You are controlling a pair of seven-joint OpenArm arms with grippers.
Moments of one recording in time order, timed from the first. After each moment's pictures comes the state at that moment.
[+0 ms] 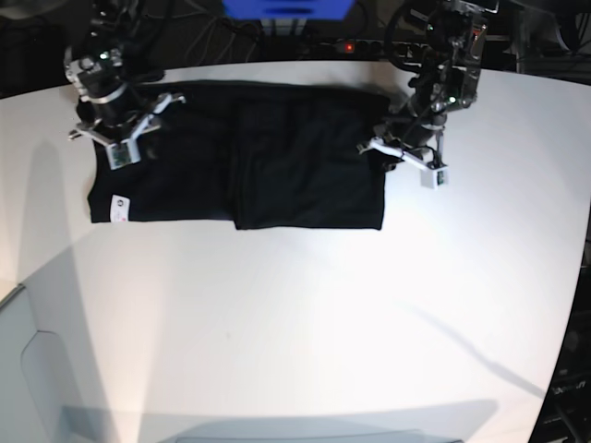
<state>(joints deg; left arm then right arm) 20.7 -17.5 4.7 99.7 -46.4 9.5 32.8 -26.2 -5.5 27.0 113.1 -5.5 38.9 -32.4</state>
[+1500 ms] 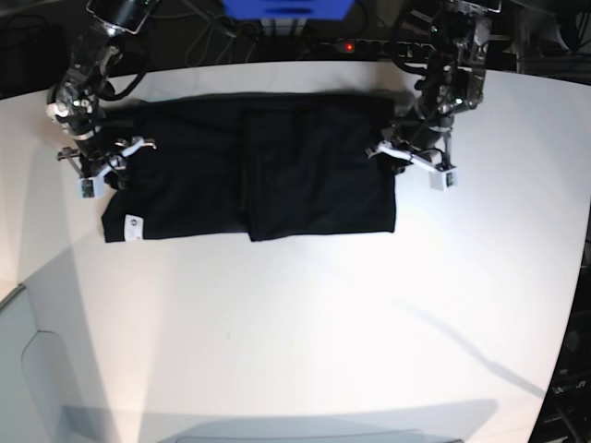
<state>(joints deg) 20.7 -17.6 2.0 99.7 -46.4 9.6 32.9 -12.6 -1.5 33.0 88.1 0.0 38.4 -31.0</state>
